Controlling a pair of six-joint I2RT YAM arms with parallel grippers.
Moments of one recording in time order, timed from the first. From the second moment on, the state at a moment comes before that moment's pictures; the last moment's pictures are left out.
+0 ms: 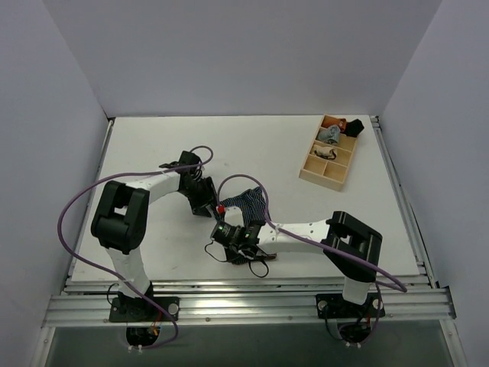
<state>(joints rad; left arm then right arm) -0.35 1.88 1.19 -0.56 0.38 -0.70 1.19 1.79 1.06 -0.42 0.24 0.85</state>
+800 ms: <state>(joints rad) -0.34 1.90 1.14 -0.49 0.41 -0.77 1.19 1.78 1.05 -0.41 0.23 0.85</state>
